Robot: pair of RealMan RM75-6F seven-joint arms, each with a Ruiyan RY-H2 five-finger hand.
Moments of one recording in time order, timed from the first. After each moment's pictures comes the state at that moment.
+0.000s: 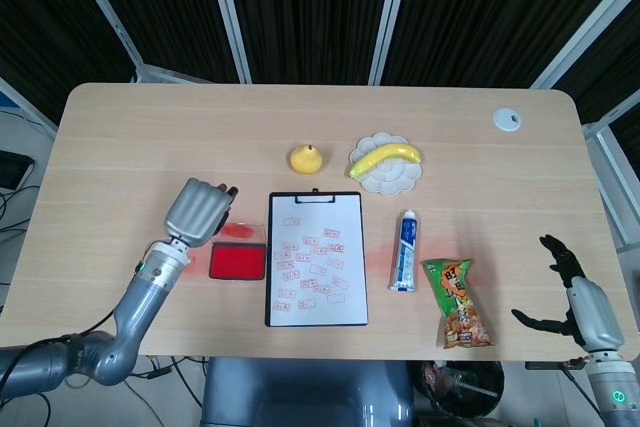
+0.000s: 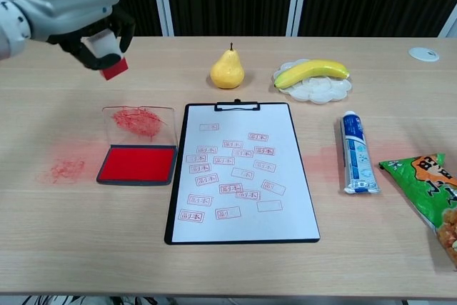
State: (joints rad) left arm -0.77 -1.40 -0.11 -1.69 1.11 1.14 0.78; right arm 0.09 -1.04 0.06 -1.75 -1.43 1.33 0.42
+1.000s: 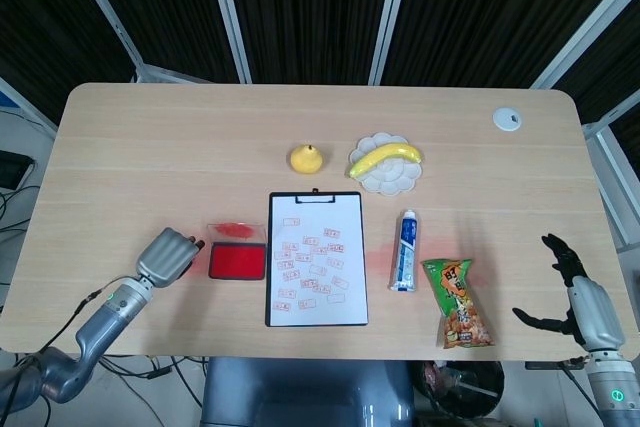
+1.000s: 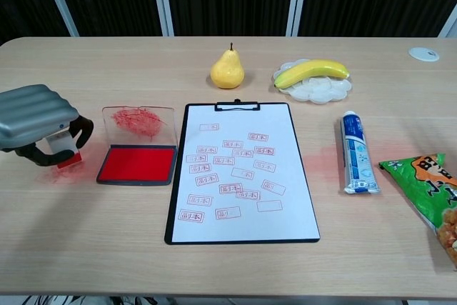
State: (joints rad) left arm -0.61 -1.55 0.11 -1.18 1.47 1.06 0.39; right arm 0.09 -1.05 0.06 -1.75 -1.41 1.34 0.40
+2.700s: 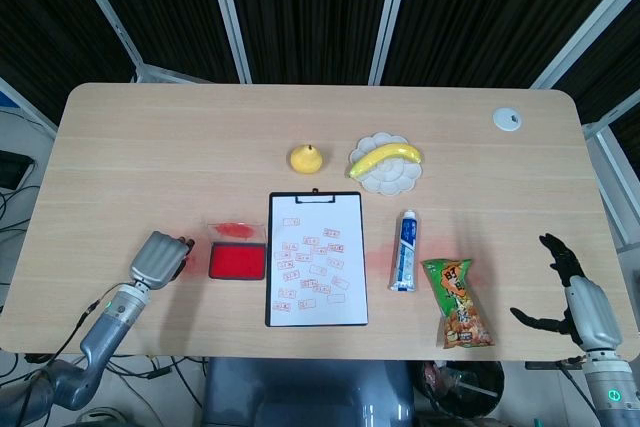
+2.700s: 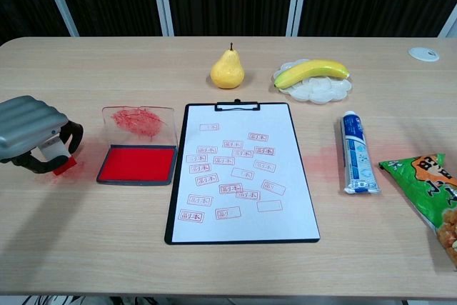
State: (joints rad) left arm -0.52 -1.64 0.04 -1.06 1.45 1.07 0.36; right arm 0.09 -1.05 0.07 -1.76 -1.41 1.34 0.37
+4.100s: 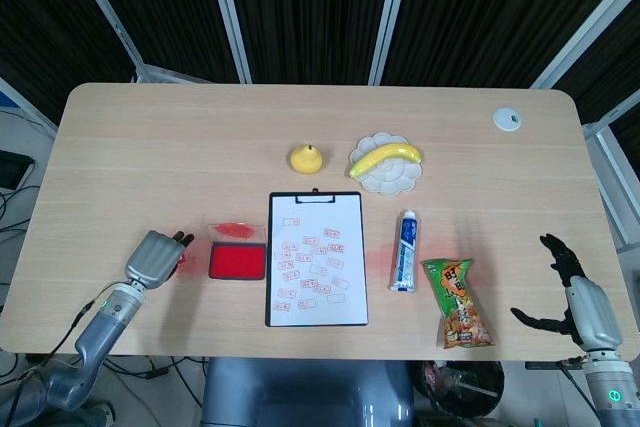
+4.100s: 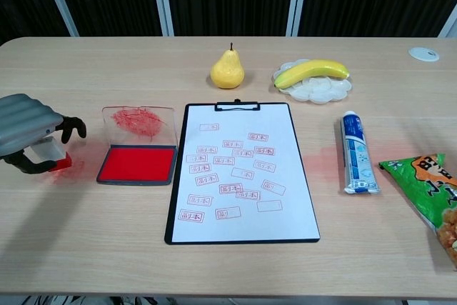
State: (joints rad) left arm -0.51 -1.60 0.02 -1.12 1.43 1.03 0.43; right arm 0.09 -1.06 0.07 -1.76 -1.41 1.34 0.37
